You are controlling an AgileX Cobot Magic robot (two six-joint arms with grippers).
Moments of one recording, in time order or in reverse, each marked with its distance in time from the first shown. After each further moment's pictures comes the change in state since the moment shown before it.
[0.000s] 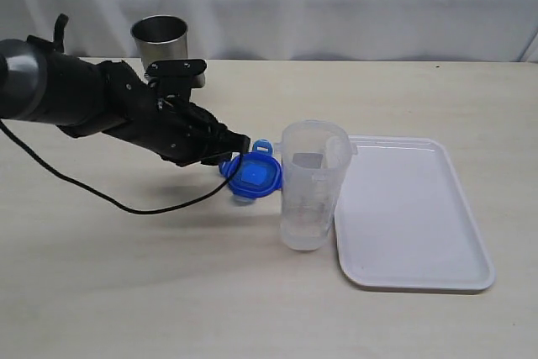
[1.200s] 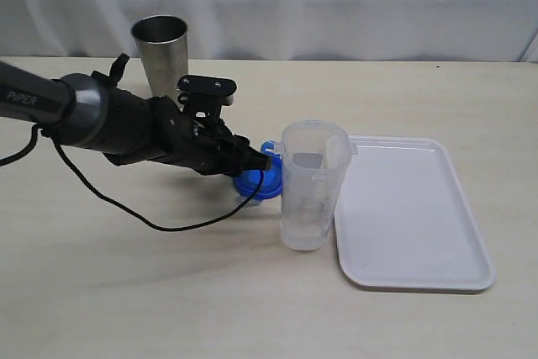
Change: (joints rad) left arm -0.086 0.133 -0.040 0.000 -0.209 0.054; right arm 0.000 0.000 0.000 0.000 0.000 0.000
